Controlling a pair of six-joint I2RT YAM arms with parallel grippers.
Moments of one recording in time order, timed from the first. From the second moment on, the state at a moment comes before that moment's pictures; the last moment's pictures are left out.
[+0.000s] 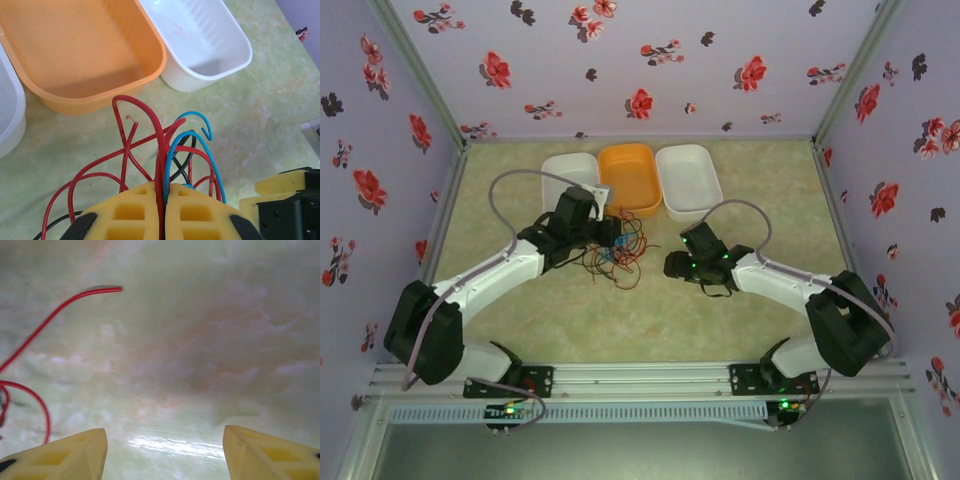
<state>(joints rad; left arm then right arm) -0.64 1.39 0.95 -0.19 0.11 -0.41 0.68 1.42 0.73 -0.31 -0.06 0.77</state>
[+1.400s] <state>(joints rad) -0.56 1.37 0.83 0.01 0.22 -0.65 0.69 1.46 0.76 -0.07 -0.15 0.78</state>
